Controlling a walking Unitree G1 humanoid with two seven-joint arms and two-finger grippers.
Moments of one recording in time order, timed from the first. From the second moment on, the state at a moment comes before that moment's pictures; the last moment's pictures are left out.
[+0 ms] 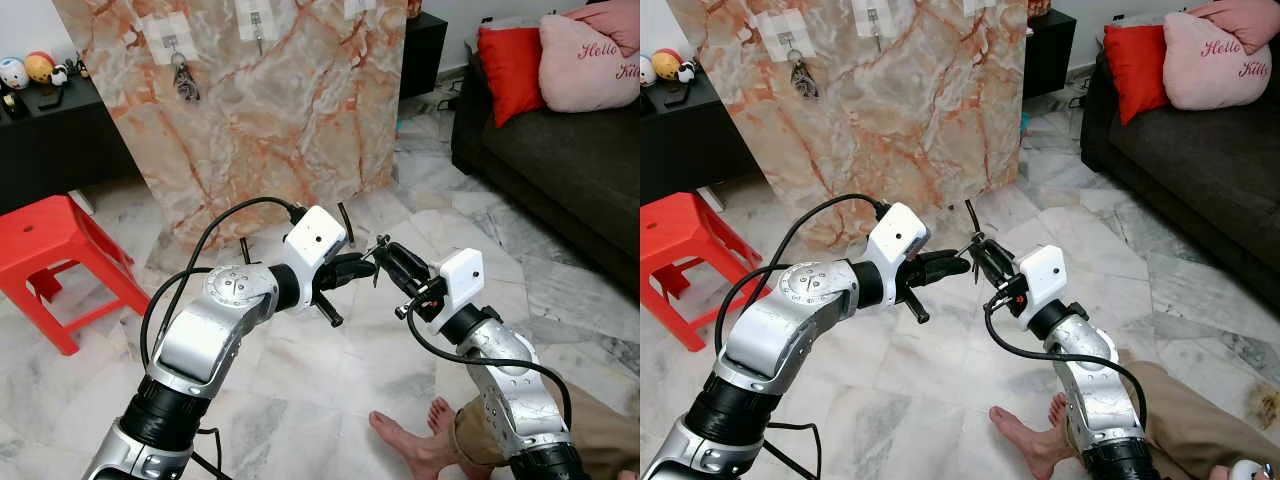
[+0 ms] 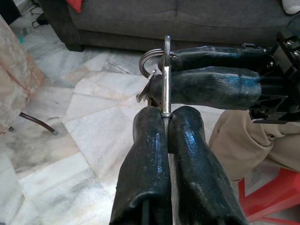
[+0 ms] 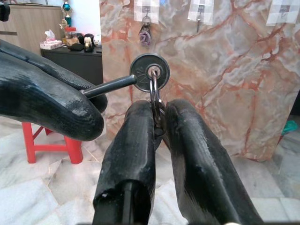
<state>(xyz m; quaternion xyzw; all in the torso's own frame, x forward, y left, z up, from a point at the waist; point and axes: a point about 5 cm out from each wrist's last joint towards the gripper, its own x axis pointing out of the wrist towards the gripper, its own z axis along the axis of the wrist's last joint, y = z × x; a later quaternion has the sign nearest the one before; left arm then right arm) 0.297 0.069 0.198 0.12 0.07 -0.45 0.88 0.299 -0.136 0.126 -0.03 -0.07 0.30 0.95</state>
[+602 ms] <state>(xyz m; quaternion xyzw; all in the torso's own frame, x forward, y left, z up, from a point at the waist) 0.296 0.069 0.197 0.12 0.07 -0.45 0.88 0.300 -0.133 0.130 -0.04 -0.07 0.32 0.94</state>
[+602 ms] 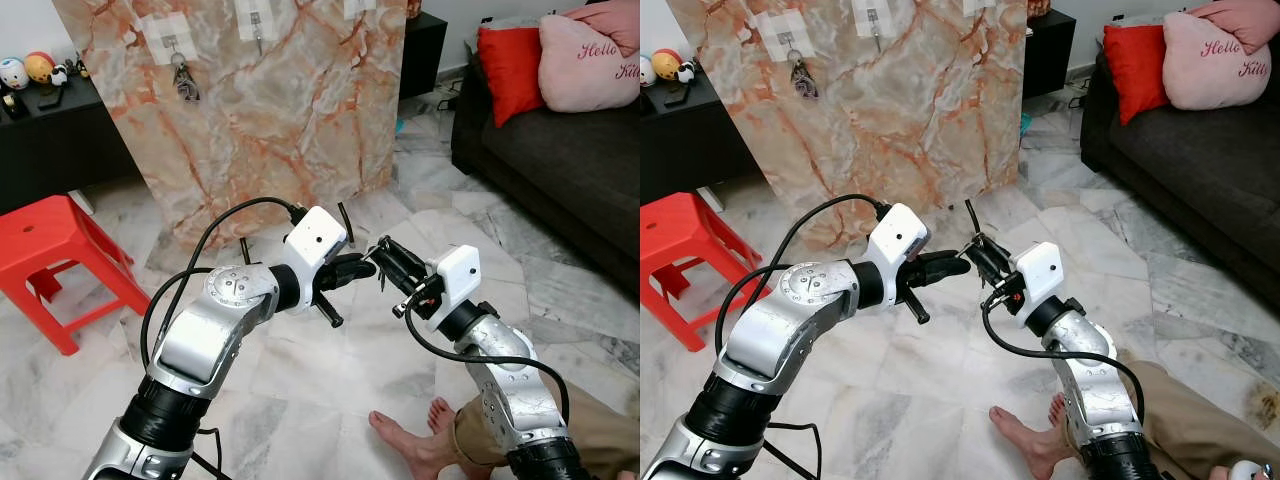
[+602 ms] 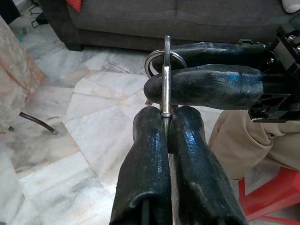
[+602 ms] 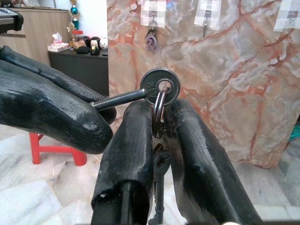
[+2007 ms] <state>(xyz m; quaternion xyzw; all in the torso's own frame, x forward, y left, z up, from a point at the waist) 0.316 0.086 0.182 0.11 0.09 -0.36 0.92 0.263 -0.160 0.036 -0.05 0.16 0.29 0.94</state>
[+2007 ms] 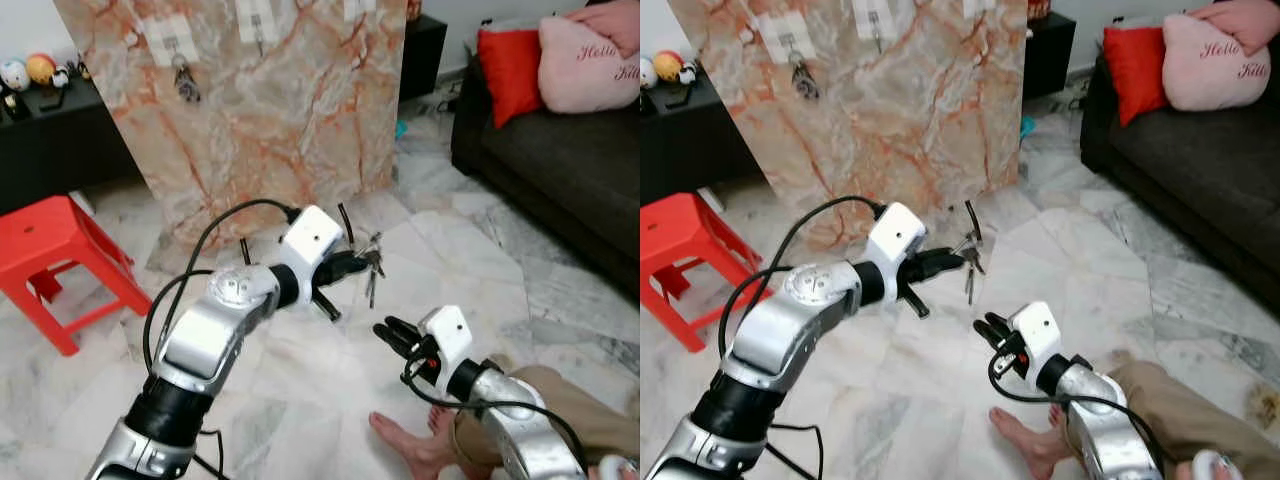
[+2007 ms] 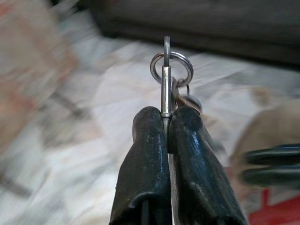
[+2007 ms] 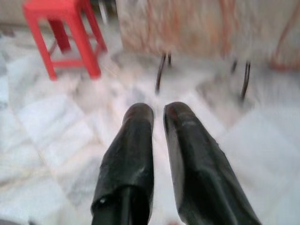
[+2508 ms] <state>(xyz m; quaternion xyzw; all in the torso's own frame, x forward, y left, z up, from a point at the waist) 0.305 0.180 0.070 0.11 0.23 -0.15 0.96 0.228 -0.191 -0.050 0.09 0.35 0.00 0.93</state>
